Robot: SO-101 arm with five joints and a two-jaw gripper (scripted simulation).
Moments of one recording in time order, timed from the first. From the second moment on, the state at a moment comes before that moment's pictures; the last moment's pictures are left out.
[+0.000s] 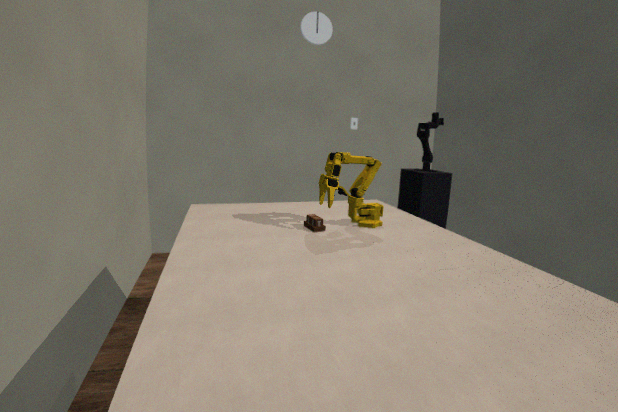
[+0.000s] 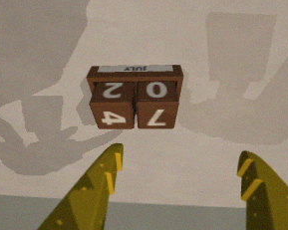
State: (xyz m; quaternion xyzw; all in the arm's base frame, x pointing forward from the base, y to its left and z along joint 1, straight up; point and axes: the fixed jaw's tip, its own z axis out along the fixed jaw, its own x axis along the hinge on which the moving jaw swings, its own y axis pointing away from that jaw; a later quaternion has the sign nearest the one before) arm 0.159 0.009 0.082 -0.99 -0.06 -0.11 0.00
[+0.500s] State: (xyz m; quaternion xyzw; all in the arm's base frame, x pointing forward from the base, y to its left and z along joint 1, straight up) arm 0.152 0.002 0.077 -0.99 -0.13 -0.08 -0.01
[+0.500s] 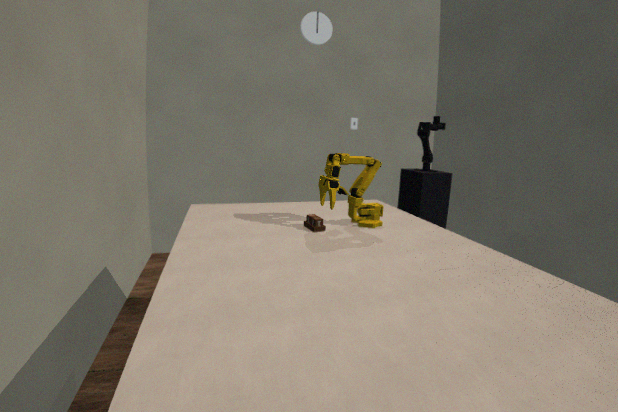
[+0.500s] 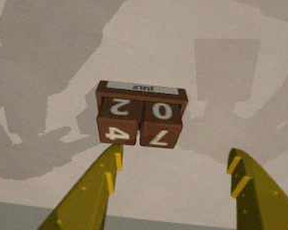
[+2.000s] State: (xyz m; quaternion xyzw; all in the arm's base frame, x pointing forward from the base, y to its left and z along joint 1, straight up) arm 0.148 -0.002 0.075 -0.99 -0.15 -0.07 -0.01
